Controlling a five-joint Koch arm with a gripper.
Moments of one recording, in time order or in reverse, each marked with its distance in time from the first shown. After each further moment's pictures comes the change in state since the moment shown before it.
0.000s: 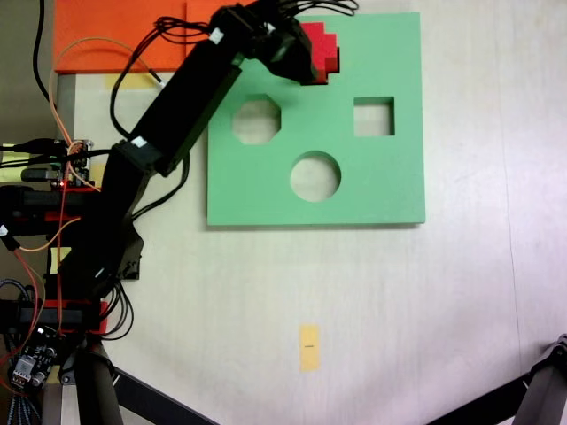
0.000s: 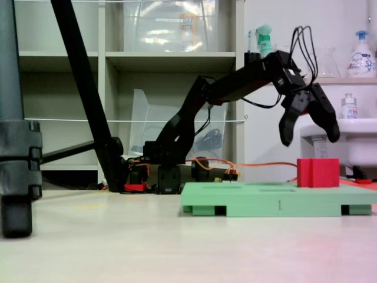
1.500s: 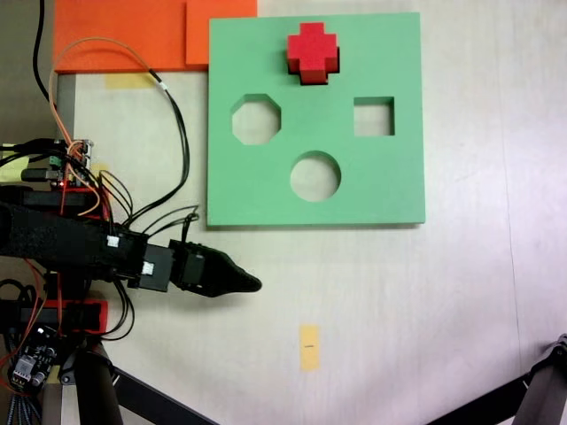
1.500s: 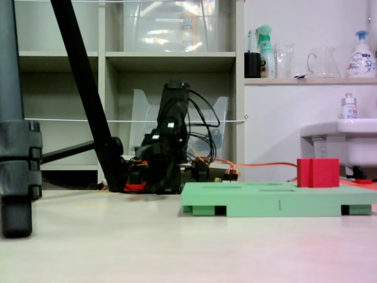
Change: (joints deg) arm 57.8 74.1 144.0 -96.9 -110.6
